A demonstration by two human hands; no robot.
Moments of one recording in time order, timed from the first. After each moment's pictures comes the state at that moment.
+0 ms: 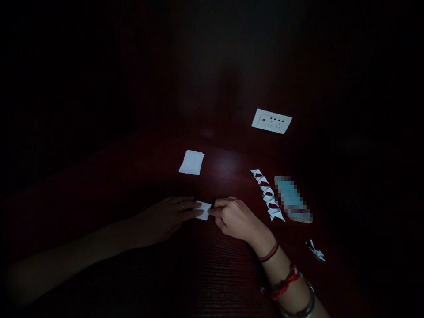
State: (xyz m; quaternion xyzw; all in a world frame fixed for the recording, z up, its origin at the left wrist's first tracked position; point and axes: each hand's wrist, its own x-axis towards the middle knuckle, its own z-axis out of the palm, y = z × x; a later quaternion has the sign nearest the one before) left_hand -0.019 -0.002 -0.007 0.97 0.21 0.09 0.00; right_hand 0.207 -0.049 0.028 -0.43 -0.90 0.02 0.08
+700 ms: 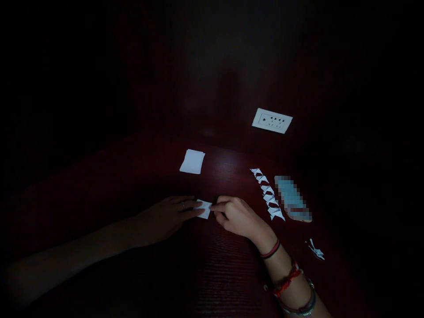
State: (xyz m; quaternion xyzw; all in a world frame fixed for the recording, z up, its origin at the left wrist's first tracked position) left_hand -0.019 -0.003 -0.010 0.97 0.21 0.09 0.00; right_hand 0.206 -0.049 0.029 -0.45 -0.88 0.10 0.11
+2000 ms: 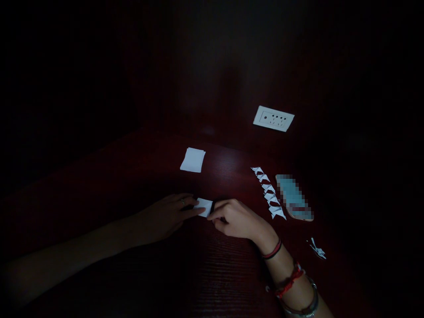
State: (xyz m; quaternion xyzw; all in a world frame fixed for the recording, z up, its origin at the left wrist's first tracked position) left_hand -0.018 -0.002 -0.011 0.97 0.20 0.11 -0.02; right_hand 0.204 -0.051 0.033 -0.38 -0.90 0.16 0.11
